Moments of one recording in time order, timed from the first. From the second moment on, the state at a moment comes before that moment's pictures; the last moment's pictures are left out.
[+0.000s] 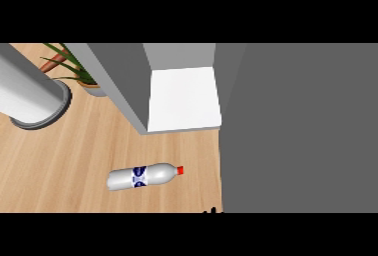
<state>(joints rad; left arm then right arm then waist) -0.15 0.02 -1.29 -1.39 -0.64 0.16 1.09 0.29 -0.16 0.05 -2.39 -0.29 0.14 0.25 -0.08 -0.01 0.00</state>
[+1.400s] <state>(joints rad) -0.53 0.01 -1.22 -1.17 -0.52 0.16 1.13 0.48 -0.17 -0.06 -2.40 -0.33 0.26 0.13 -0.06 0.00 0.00</state>
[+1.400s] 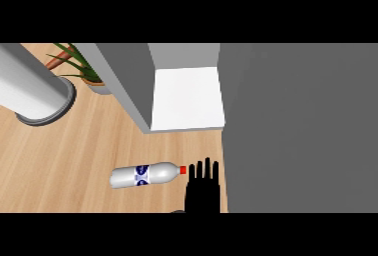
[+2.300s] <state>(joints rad) -0.62 0.07 -1.07 -0.93 -0.55 0.11 0.98 0.63 -0.16 -0.16 -2.39 -0.40 0.38 0.02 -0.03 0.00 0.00</state>
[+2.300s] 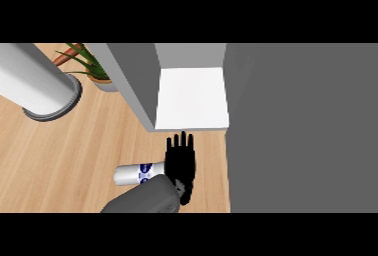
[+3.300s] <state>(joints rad) -0.51 0.28 -0.92 -0.99 -0.55 0.14 0.79 0.76 -0.18 -0.20 -2.39 -0.46 0.46 -0.08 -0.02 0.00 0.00</state>
